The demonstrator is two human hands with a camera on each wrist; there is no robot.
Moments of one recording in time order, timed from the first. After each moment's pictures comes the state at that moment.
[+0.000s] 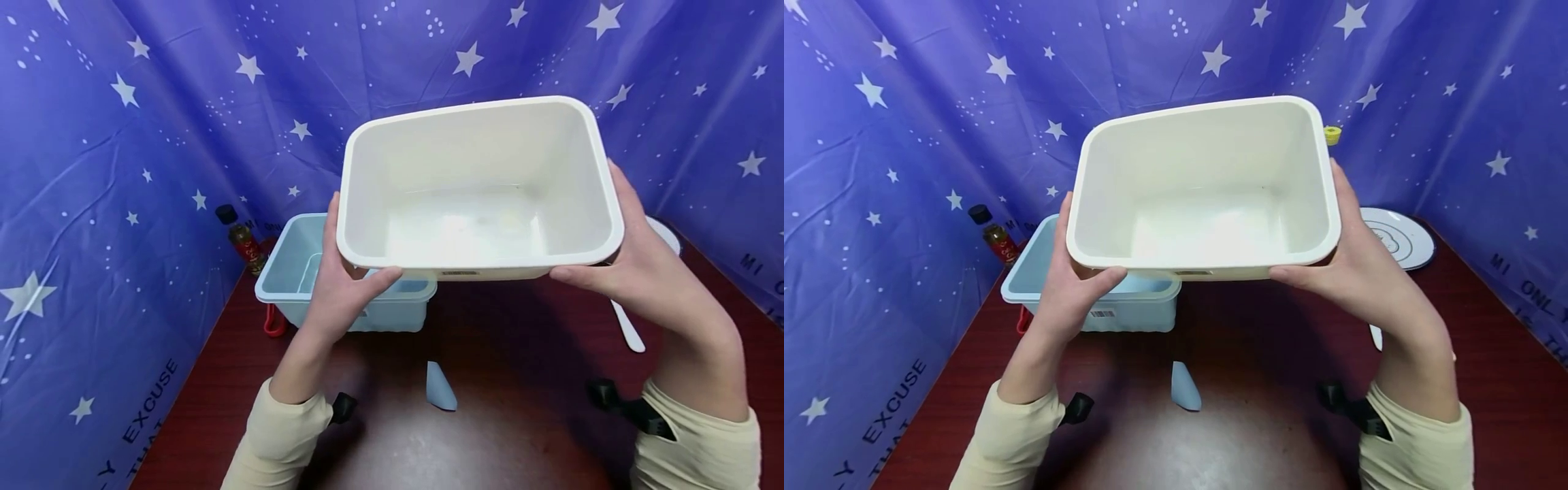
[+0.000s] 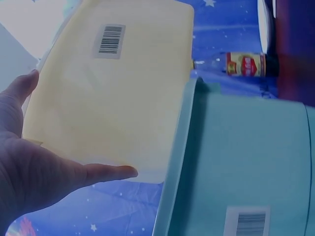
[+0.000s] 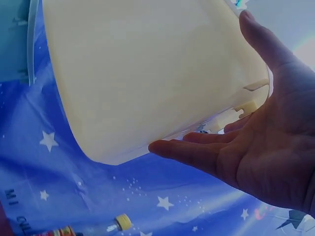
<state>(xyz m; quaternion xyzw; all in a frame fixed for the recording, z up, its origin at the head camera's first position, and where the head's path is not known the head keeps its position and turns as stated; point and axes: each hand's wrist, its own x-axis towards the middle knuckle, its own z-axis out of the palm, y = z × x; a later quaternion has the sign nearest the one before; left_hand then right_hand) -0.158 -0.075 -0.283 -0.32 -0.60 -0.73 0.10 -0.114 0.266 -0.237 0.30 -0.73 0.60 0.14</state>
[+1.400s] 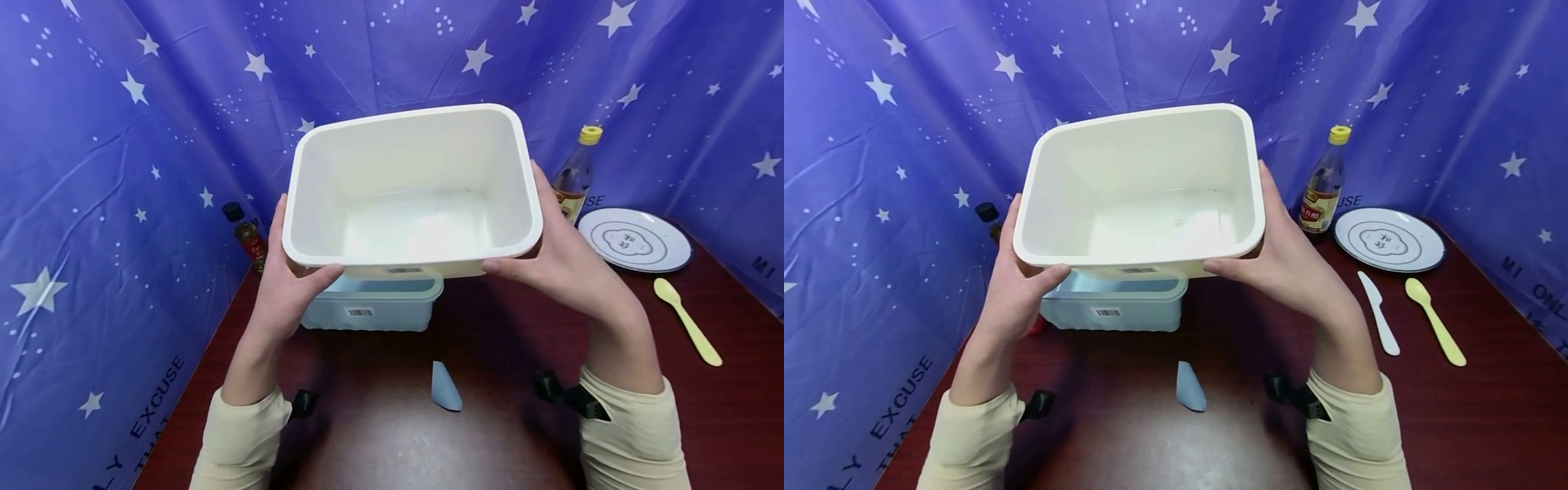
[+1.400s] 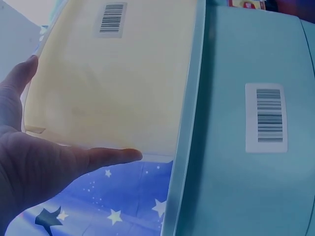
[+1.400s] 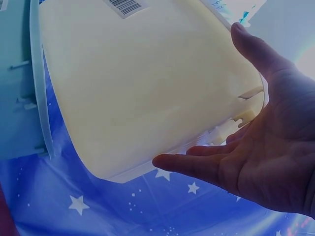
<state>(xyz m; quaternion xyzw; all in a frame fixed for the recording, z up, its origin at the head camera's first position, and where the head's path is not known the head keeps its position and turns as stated) -0.160 -0.145 -0.276 -0.29 -0.64 -0.70 0.13 -0.136 0.199 -0.237 0.31 -0.74 0.58 0.10</state>
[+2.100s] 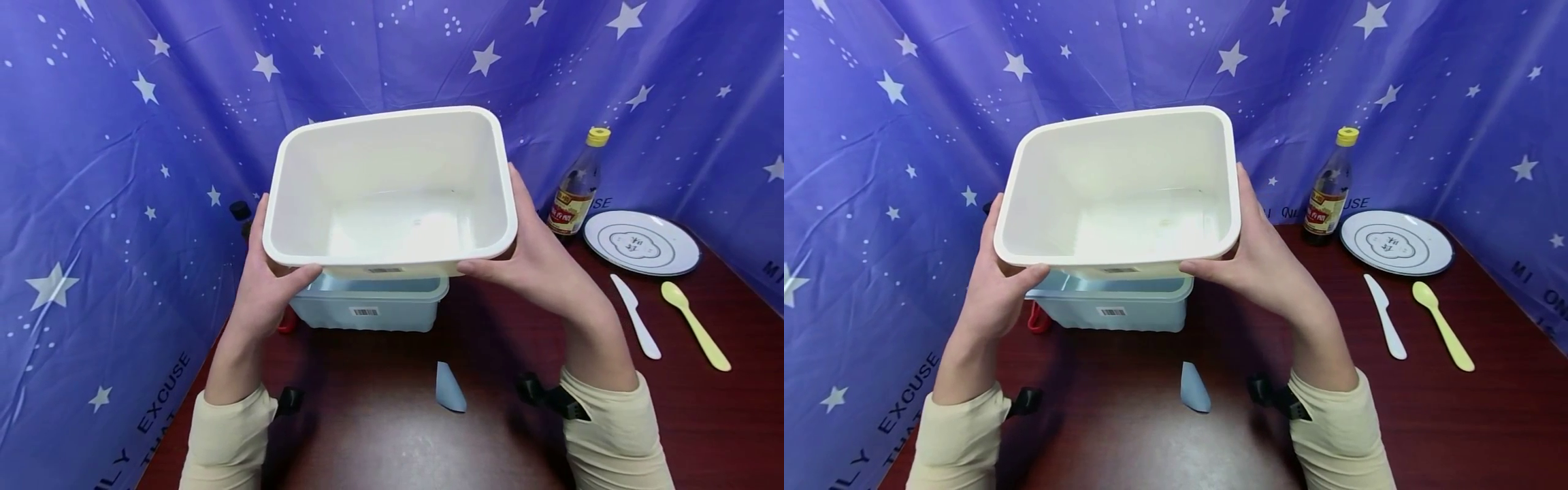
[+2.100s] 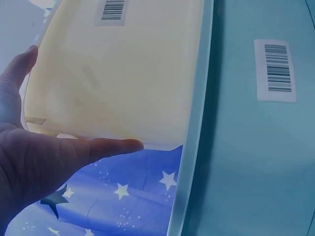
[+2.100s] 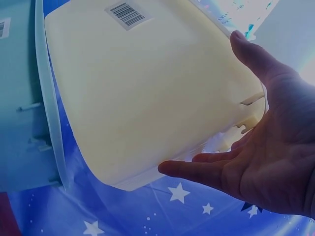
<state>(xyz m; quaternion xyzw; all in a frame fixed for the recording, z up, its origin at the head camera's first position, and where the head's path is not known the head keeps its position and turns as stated) -0.159 -0.175 -0.272 -0.28 -0.64 -0.70 0.13 -0.129 0.164 -0.226 0.32 -0.74 0.58 0.11</state>
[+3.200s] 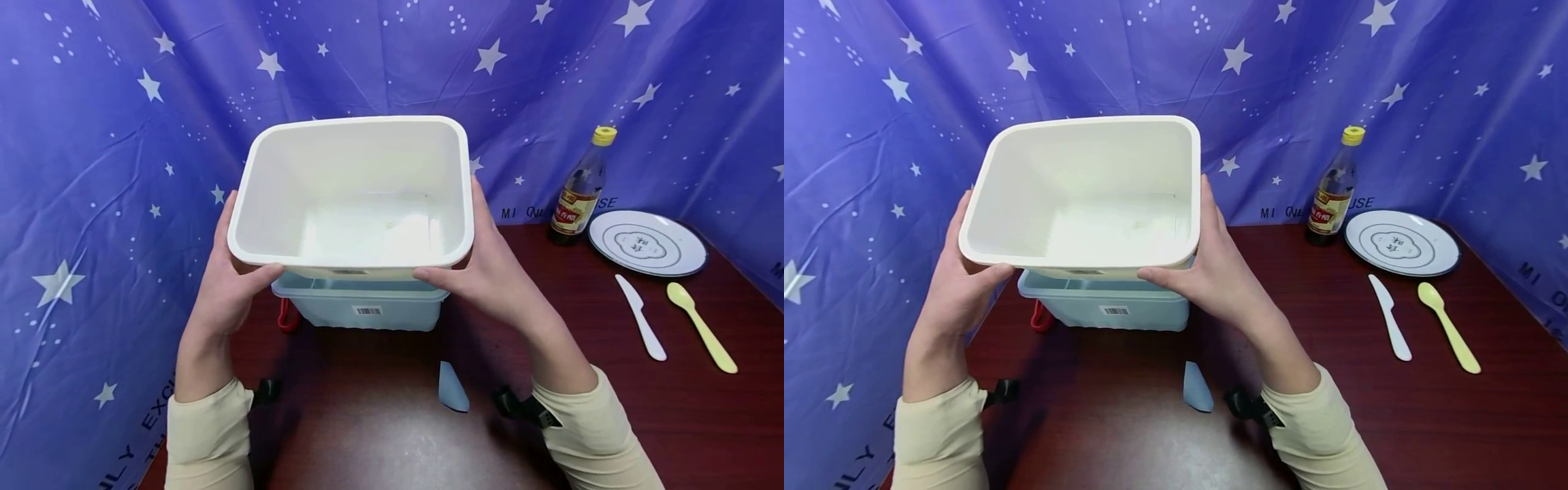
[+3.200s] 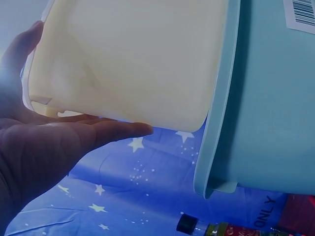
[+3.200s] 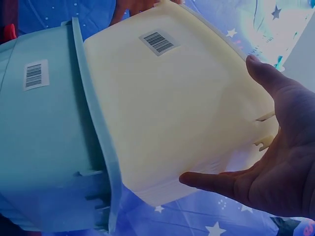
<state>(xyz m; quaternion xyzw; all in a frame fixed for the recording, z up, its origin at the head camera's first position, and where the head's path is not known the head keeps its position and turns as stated) -0.162 -0.222 -0.264 -0.30 -0.64 -0.69 0.12 -0.135 0.119 -0.240 0.32 -0.73 0.59 0.14</state>
